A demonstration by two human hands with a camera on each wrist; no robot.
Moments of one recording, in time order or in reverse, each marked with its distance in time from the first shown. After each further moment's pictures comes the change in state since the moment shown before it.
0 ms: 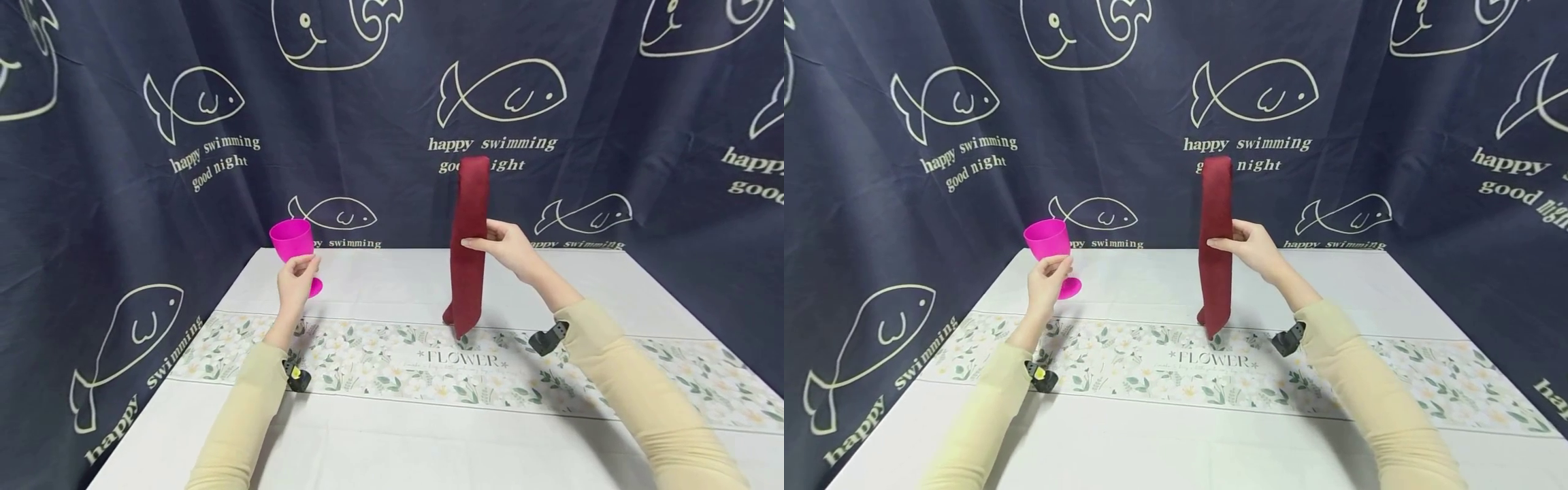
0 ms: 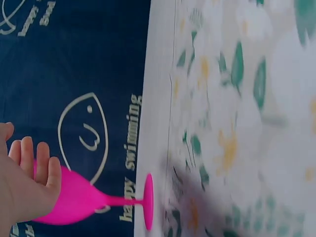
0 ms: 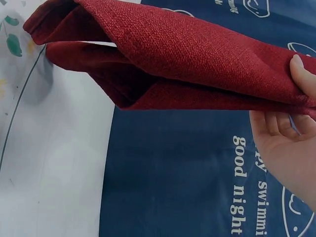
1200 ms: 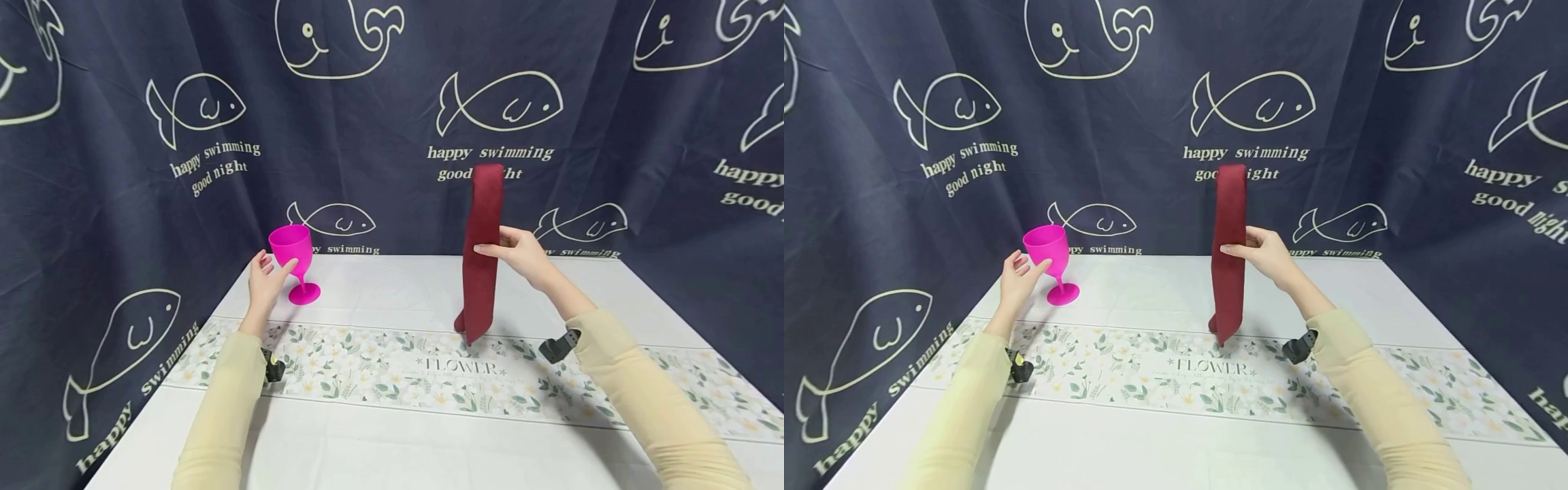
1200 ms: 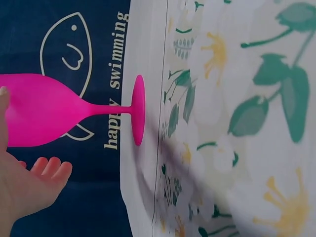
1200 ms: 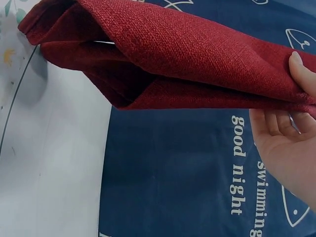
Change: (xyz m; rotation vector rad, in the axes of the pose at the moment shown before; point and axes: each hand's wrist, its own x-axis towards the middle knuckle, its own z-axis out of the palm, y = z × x) left_hand 0.041 -0.020 -0.044 0.126 -0.001 -0.103; right_hand -0.006 0.007 -0.020 -0.034 0.038 0.010
